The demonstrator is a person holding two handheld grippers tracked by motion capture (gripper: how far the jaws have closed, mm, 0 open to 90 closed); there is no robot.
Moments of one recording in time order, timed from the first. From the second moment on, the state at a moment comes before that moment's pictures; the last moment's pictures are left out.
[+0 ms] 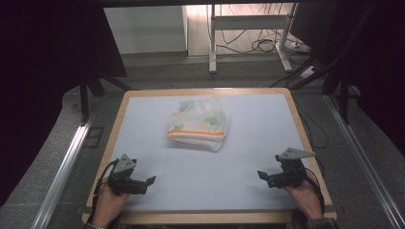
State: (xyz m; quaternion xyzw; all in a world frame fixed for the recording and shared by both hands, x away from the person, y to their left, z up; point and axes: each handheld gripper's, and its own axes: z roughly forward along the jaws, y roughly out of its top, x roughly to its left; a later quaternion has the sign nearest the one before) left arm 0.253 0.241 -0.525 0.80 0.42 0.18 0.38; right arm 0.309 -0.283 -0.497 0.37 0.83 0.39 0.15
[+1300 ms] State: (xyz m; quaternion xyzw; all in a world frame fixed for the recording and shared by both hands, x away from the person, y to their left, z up) left arm 0.272 0.227 -0.506 0.79 0.41 0.19 0.40; right arm 0.319 -0.247 -0.500 0.36 0.83 0.39 0.15
